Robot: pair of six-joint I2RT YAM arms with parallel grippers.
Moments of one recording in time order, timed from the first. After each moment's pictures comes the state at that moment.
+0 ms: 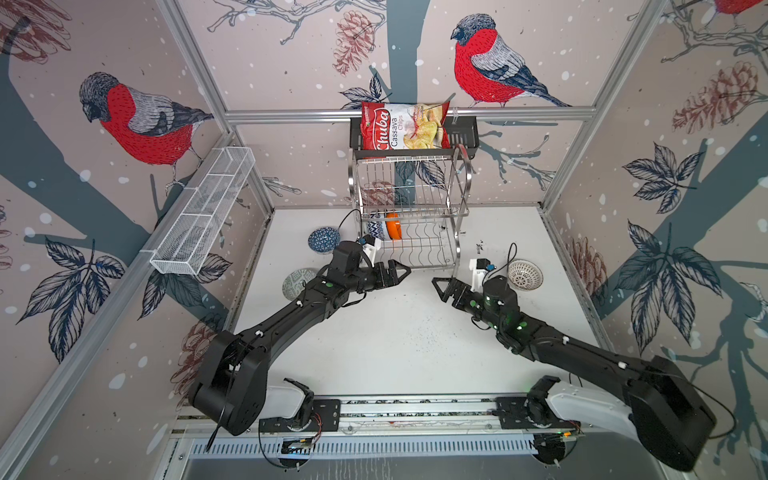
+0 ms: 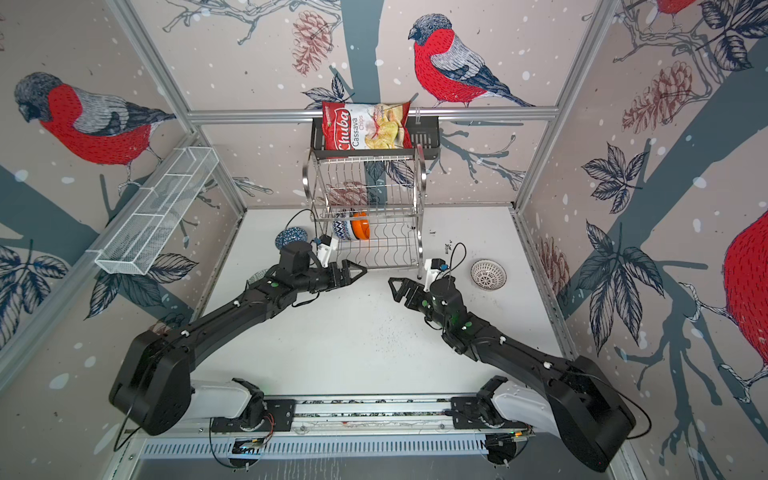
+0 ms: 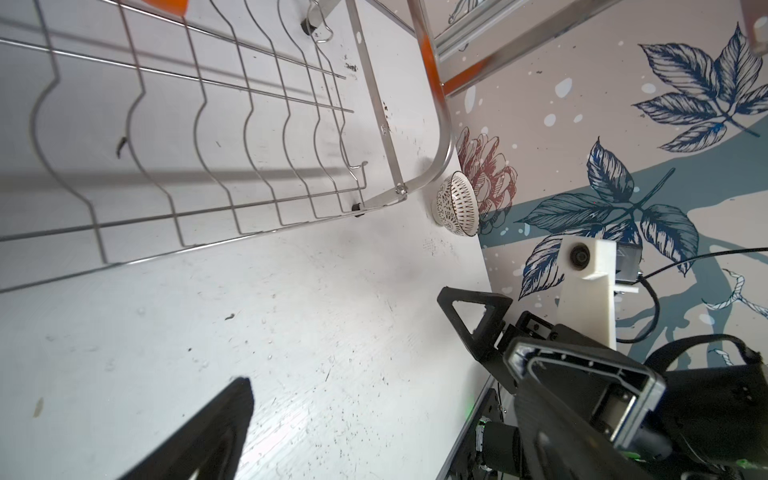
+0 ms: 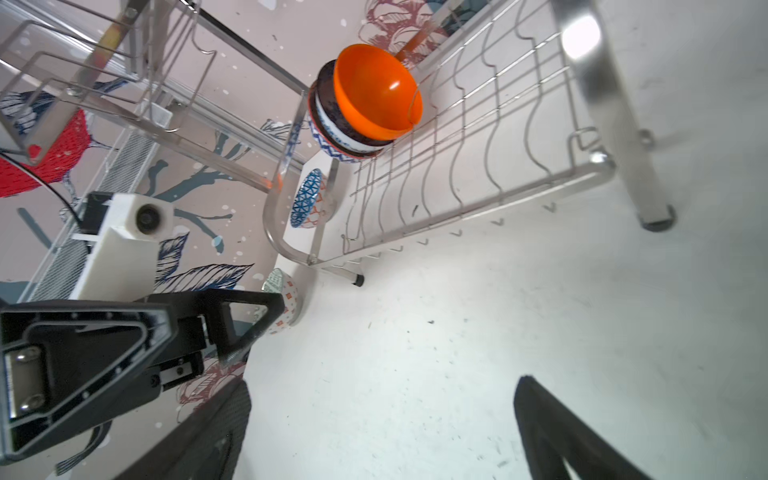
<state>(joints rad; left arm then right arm) -0.49 1.38 0.86 -0.03 0.55 -0.69 0.69 1.09 0.43 0.29 -0.04 0.87</state>
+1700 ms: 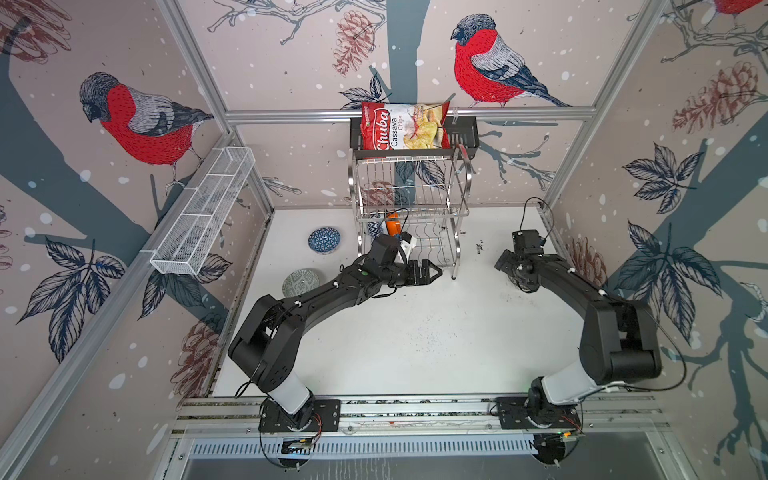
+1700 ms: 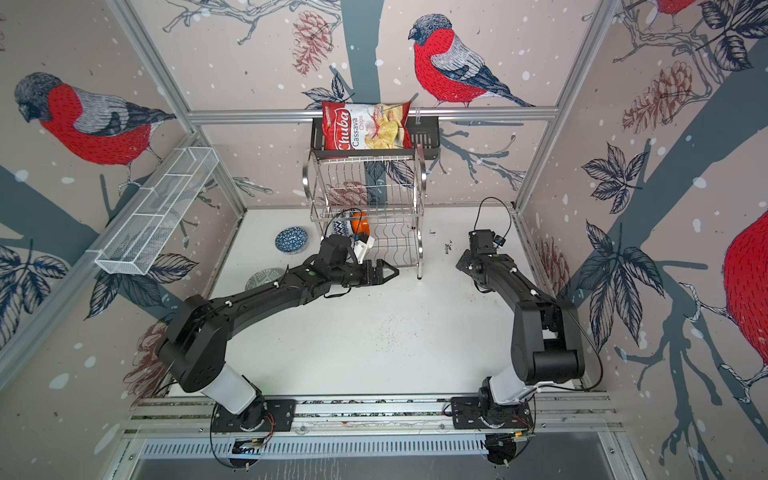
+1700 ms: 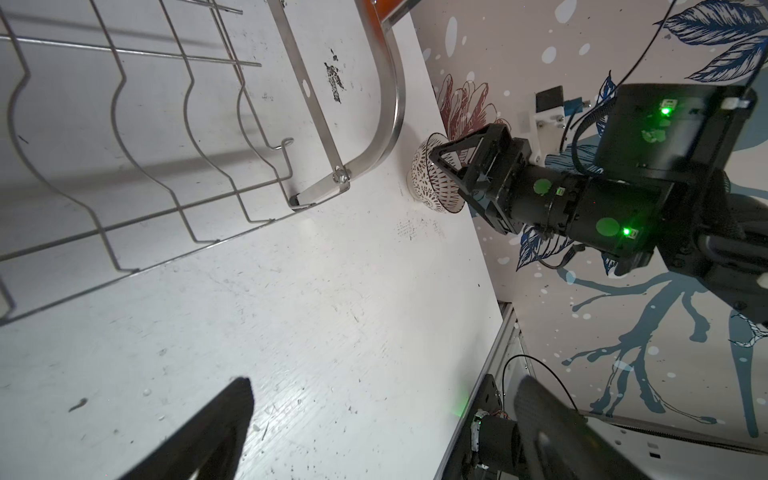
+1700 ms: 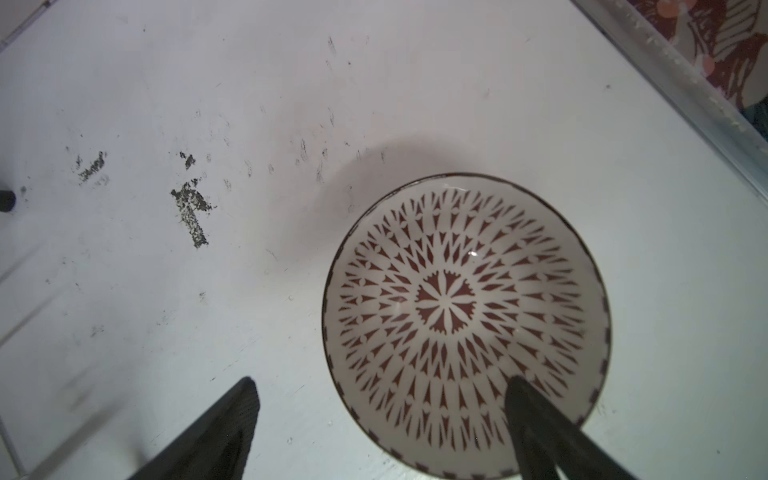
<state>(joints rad) -0.66 1.61 1.06 -0.02 0.50 -0.70 0.11 1.58 1.01 -0.47 0.23 0.60</state>
